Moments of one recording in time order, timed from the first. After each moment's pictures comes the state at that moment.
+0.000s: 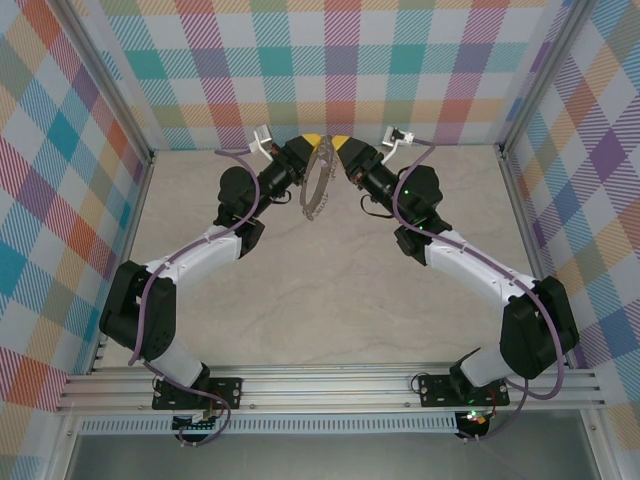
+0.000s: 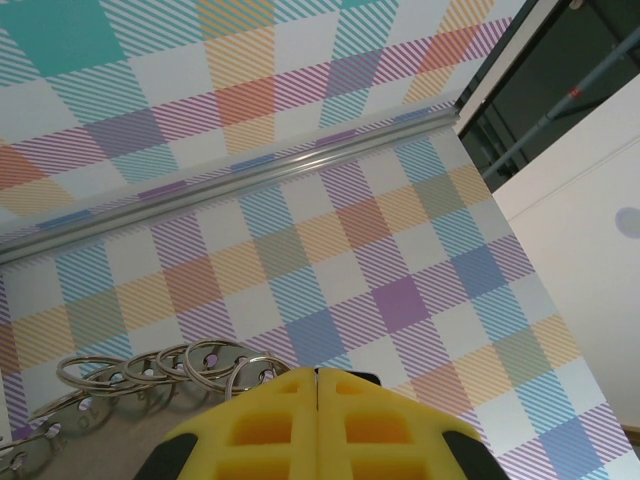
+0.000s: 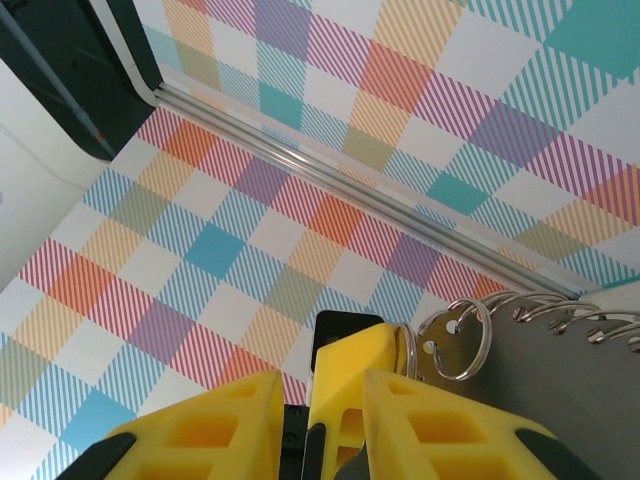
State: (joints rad) left arm -0.48 1.59 1.11 0.89 0.35 -1.48; right arm 0.58 1.46 1.08 0.70 -0.24 1.21
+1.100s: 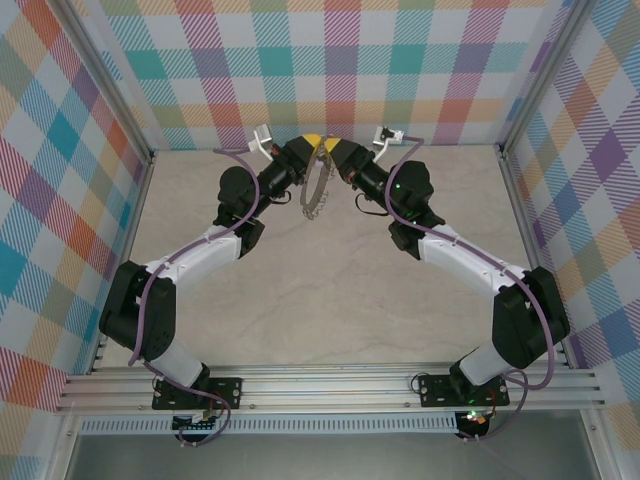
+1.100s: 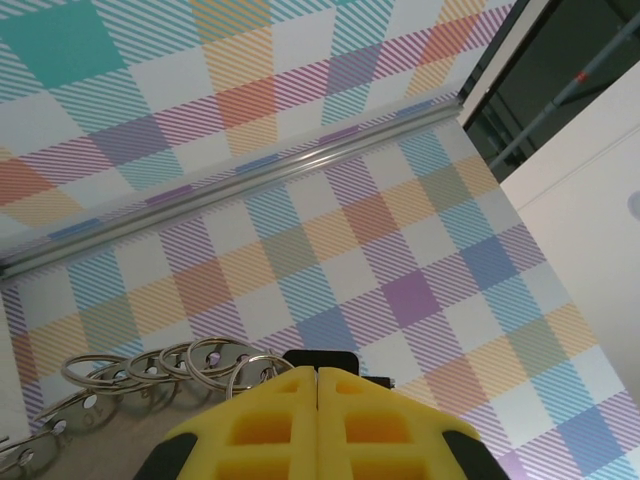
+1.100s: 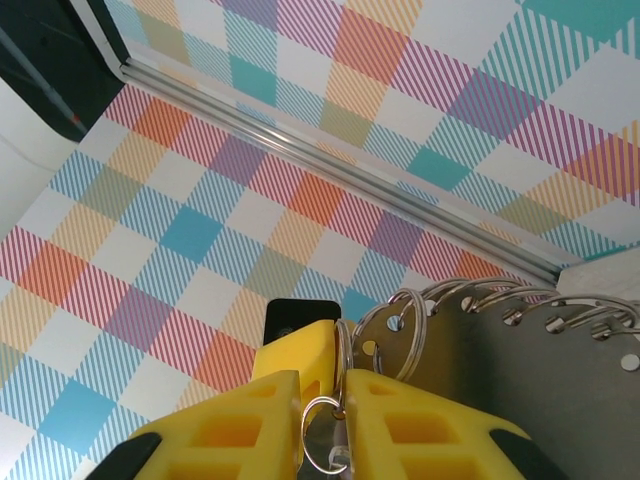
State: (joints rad) left arm -0.48 1.59 1.11 0.87 0.35 -1.42; right arm 0.58 1.52 1.13 0.66 -0.28 1.21
